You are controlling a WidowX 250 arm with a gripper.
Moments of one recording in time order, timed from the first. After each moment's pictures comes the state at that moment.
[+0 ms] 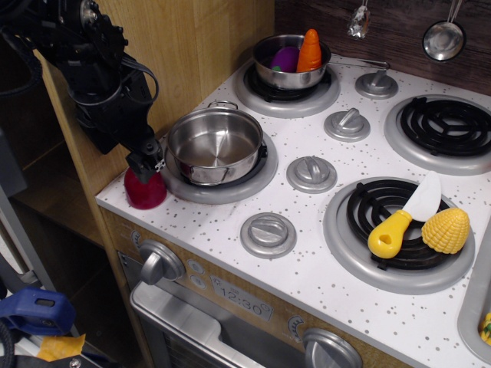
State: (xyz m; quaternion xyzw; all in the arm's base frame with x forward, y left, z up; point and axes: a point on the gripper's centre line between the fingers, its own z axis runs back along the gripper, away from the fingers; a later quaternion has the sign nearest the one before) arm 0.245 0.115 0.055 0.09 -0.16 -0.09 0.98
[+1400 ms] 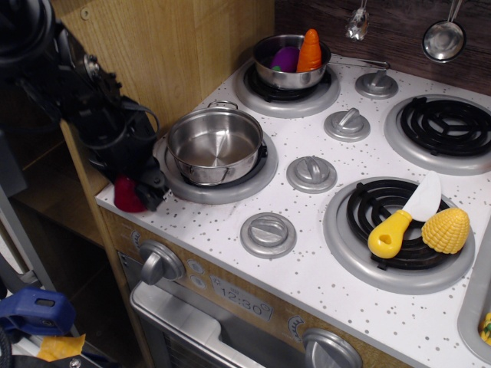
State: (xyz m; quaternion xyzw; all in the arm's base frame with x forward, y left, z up) arm 0.243 0.116 0.020 0.07 -0.16 -0.07 0.98
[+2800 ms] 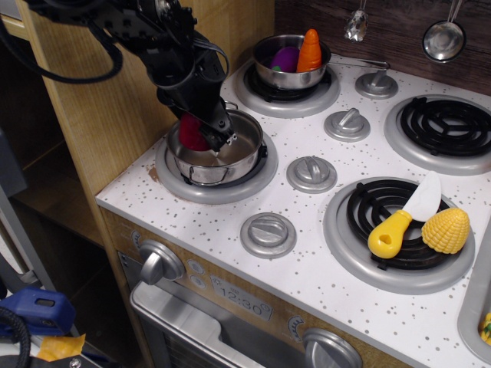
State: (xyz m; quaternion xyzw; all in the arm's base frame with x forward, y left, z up) arm 0.315 0.074 0.057 0.07 -0.25 -0.15 0.95
